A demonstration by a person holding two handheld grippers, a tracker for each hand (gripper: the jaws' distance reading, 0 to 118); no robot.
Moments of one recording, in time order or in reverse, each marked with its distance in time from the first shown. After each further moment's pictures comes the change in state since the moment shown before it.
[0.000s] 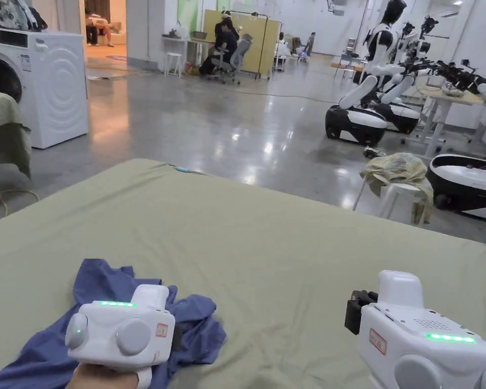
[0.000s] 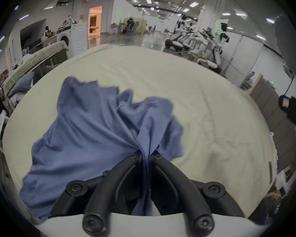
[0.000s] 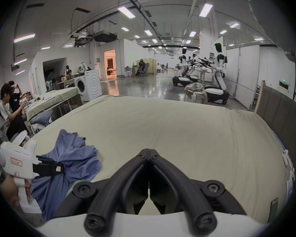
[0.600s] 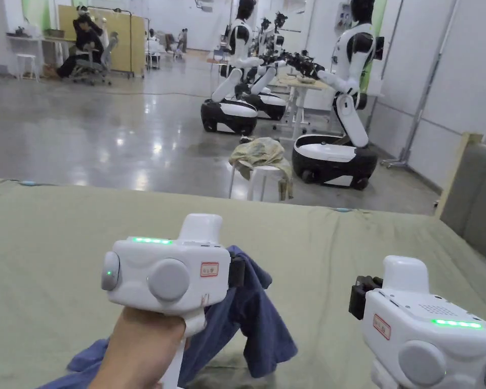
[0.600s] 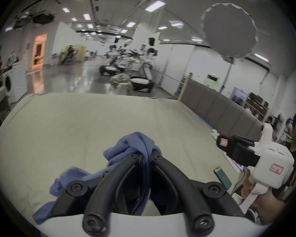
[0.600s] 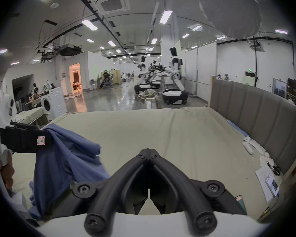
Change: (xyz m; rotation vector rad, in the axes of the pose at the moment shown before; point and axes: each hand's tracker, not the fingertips) left arm 0.329 0.044 0.039 0.179 -0.497 -0.328; right arm 0.216 -0.017 0.119 0.076 -0.317 -0.137
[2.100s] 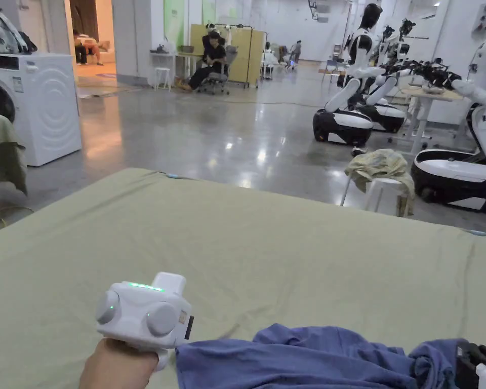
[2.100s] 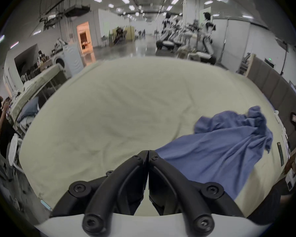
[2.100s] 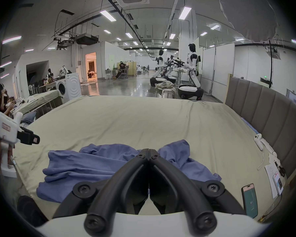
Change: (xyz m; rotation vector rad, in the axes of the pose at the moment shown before) left arm -0.248 -0.142 0.117 -0.295 0.615 0.176; right arm -0.066 -0.071 0.024 -0.072 0.142 0.120
